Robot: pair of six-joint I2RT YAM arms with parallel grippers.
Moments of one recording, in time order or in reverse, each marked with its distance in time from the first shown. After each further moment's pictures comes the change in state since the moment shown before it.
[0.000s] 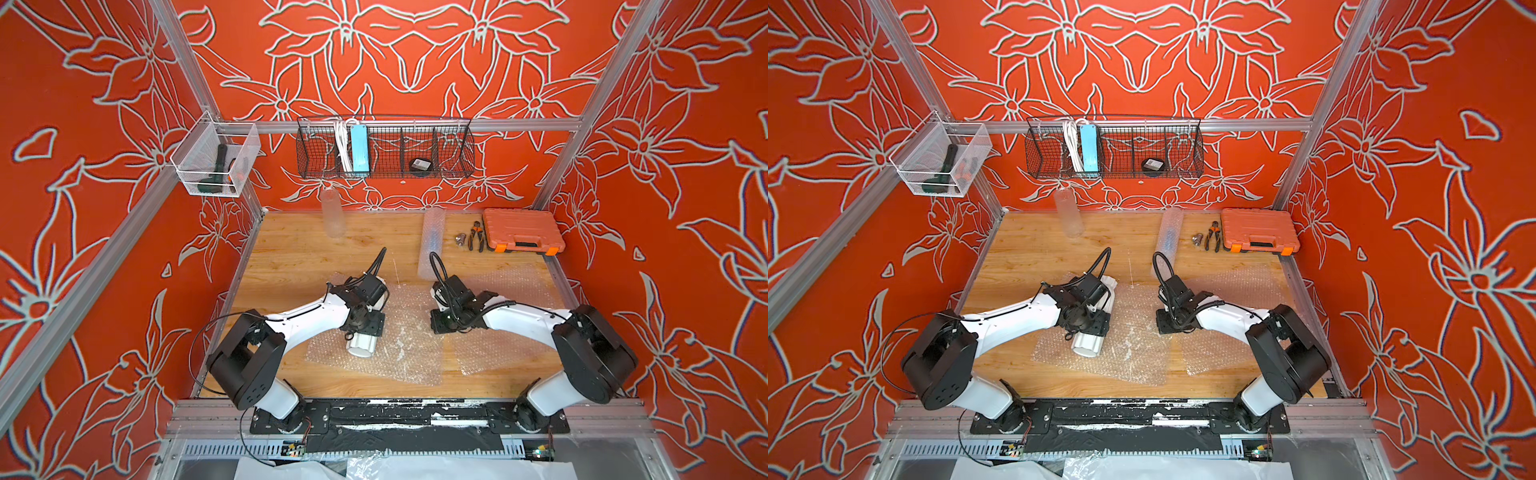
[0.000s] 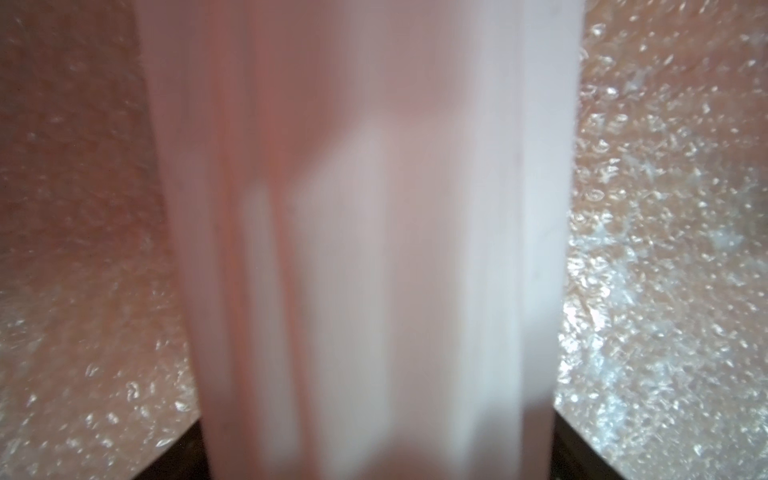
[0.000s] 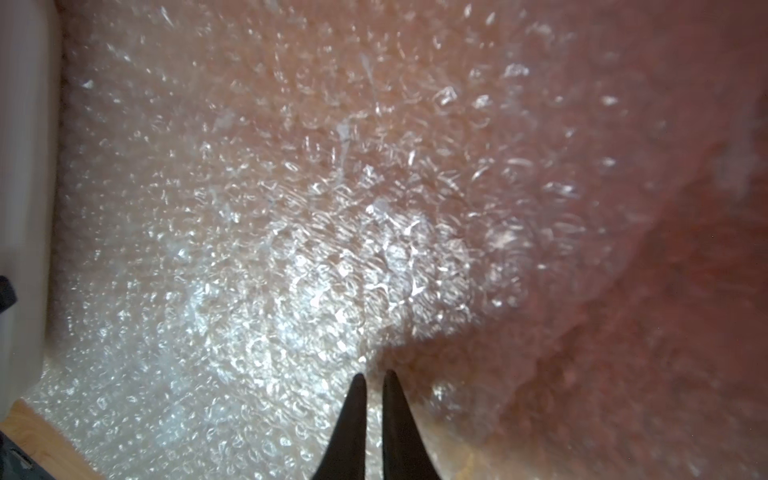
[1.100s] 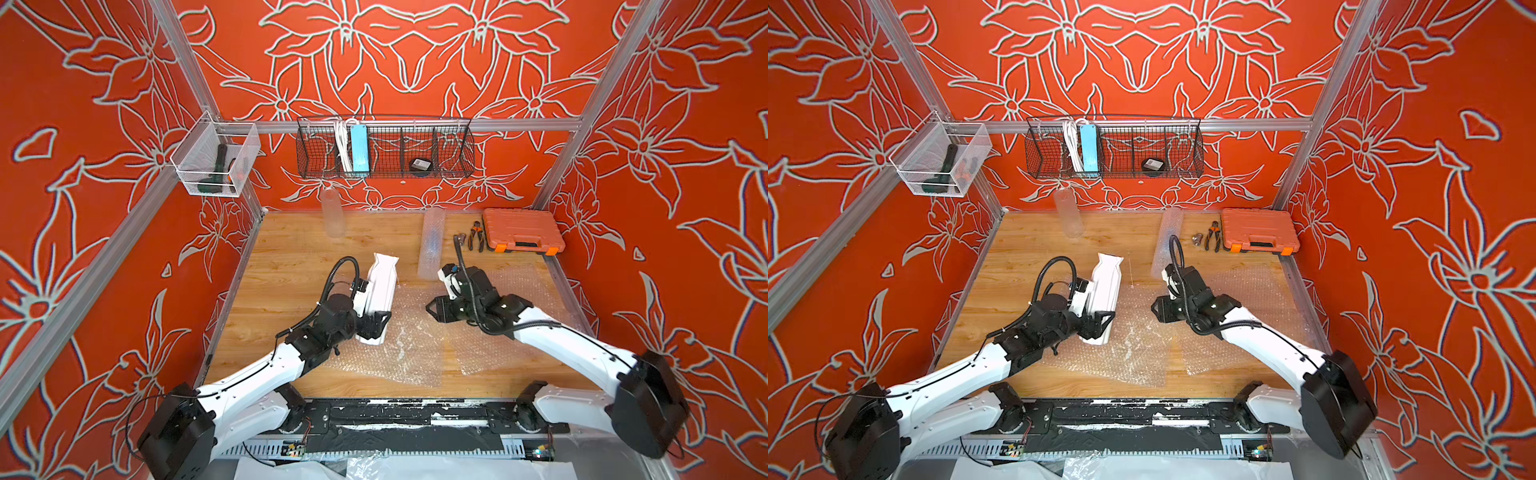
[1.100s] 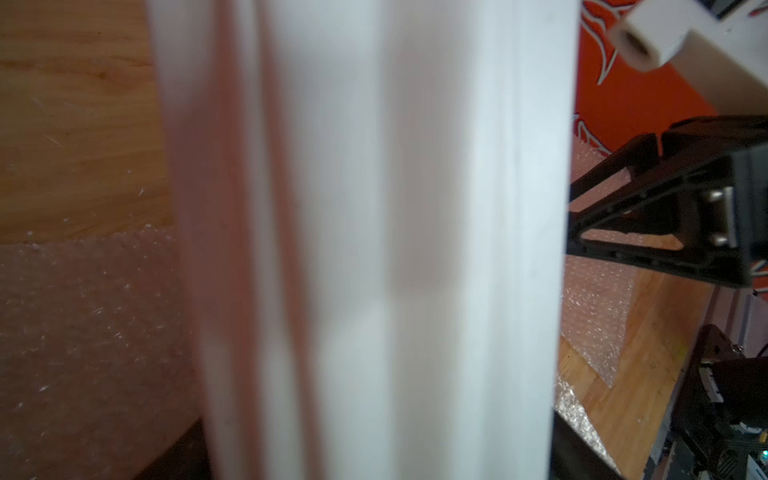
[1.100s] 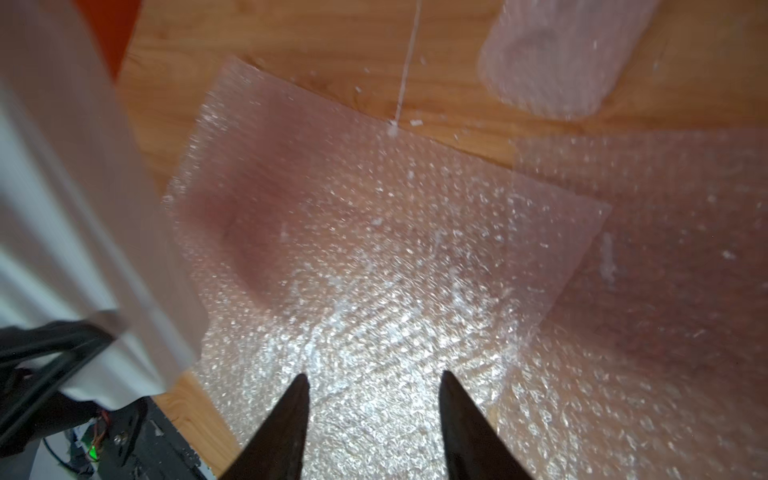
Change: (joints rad) left arm 0.000 -0.521 -0.440 0.748 0.150 0.189; right arm 0.000 -0.393 -0.001 0.028 -0.029 -0.026
